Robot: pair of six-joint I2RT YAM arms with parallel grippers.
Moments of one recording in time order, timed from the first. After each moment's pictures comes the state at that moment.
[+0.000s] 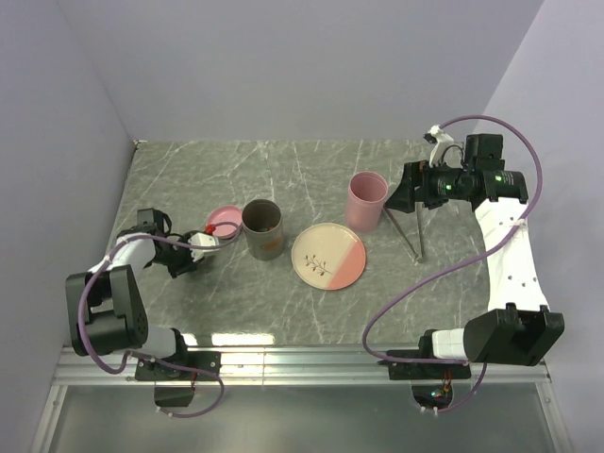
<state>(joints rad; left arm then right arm) 0.20 1.41 0.74 -0.66 0.54 1.39 -0.08 1.33 1.46 -1.01 -0.72 -0.18</state>
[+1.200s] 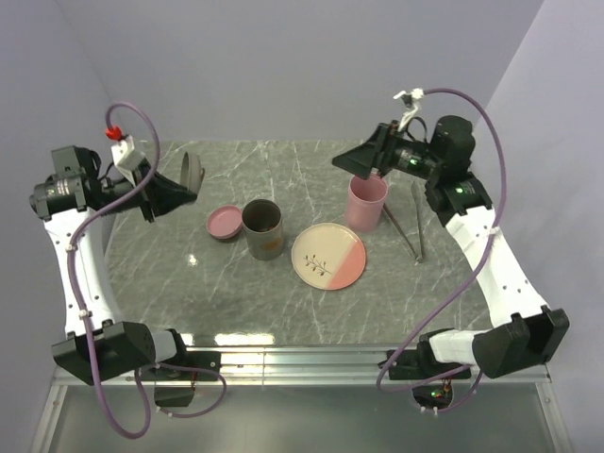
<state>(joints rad) 0.36 1.26 1.51 -1.35 1.44 0.93 0.19 1.27 1.36 -0.15 -0.83 0.57</state>
